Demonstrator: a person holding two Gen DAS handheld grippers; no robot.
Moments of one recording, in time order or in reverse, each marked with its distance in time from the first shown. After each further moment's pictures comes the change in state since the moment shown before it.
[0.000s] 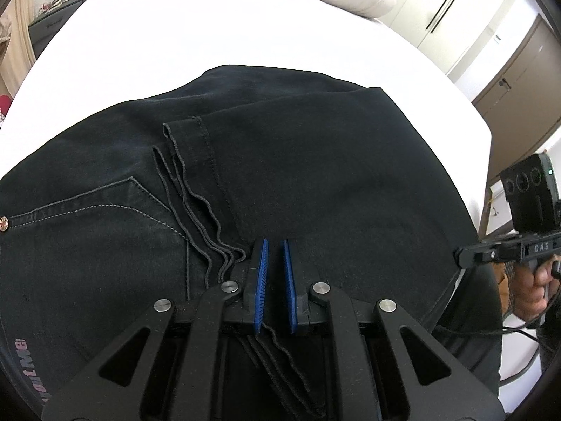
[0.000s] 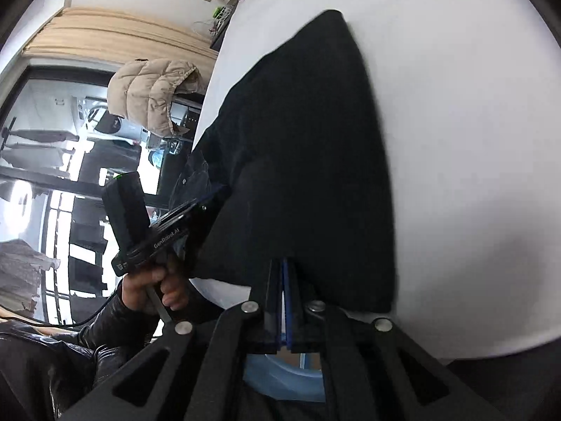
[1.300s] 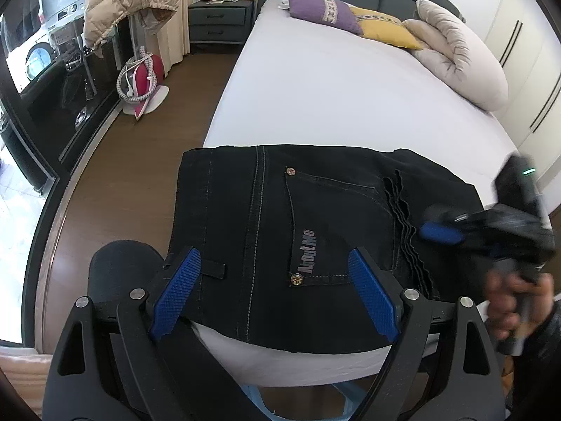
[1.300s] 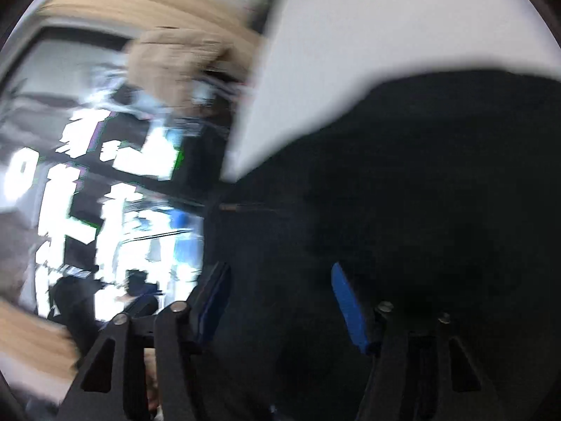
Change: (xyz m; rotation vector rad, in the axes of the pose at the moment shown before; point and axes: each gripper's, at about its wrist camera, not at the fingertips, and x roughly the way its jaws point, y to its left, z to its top) left arm -0.179 0.078 -0.080 -0.402 -0.184 0.392; right arm 0.144 0.104 0.072 -0.108 0.074 -0.036
